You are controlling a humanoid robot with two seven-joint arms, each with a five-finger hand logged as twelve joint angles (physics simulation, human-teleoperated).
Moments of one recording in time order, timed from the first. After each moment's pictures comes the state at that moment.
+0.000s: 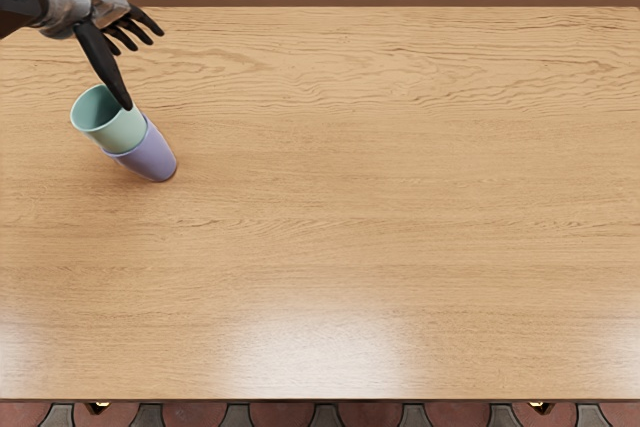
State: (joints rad) left arm -1.54 0.69 -0.07 -1.12 0.58 -0.38 0.61; right arm 0.05 0.00 0.04 0.15 0.04 -0.01 -0.33
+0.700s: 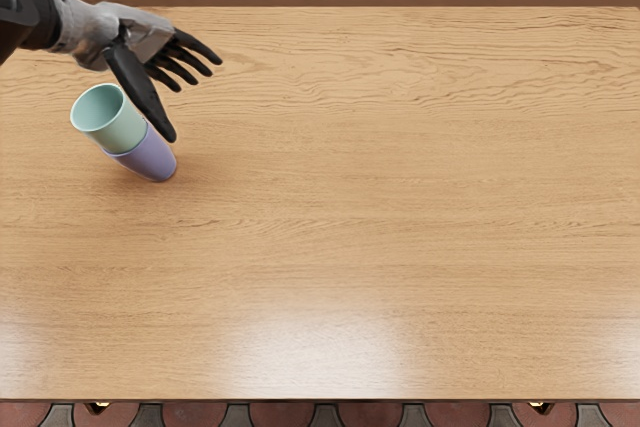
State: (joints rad) left arm -1.57 0.83 -0.08 -1.38 0.25 -0.39 0.61; right arm 0.05 0.00 0.04 0.15 0.04 0.00 -0.33
